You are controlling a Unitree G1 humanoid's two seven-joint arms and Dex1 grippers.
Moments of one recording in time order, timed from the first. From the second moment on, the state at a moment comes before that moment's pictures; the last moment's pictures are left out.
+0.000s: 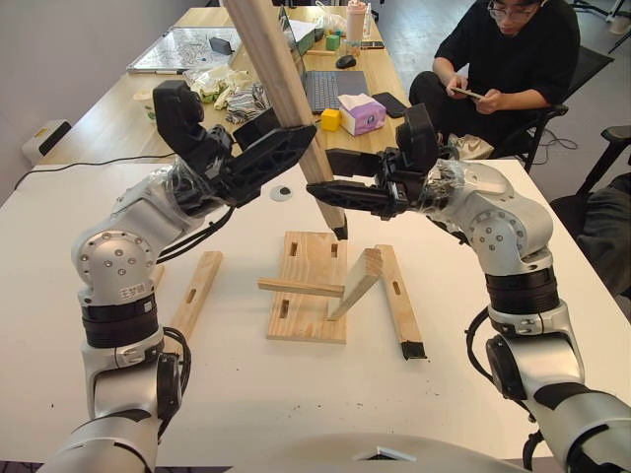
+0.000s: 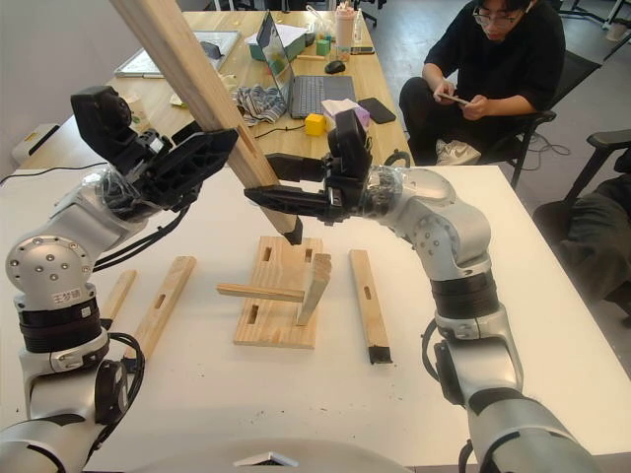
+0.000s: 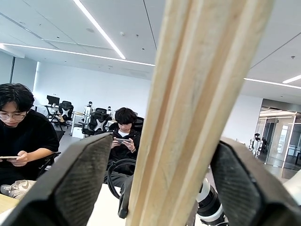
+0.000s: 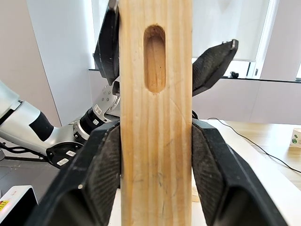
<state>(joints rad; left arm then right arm) -0.55 0.46 0.23 -0.23 -1.16 0.78 -0.80 -0.72 -0.33 0.09 -0.04 0.69 0.56 1.11</state>
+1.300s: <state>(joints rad) -0.12 0.46 0.28 0.18 -0.83 0.50 -1.09 -0.83 -0.45 0.00 0.25 0.53 0.43 1.16</state>
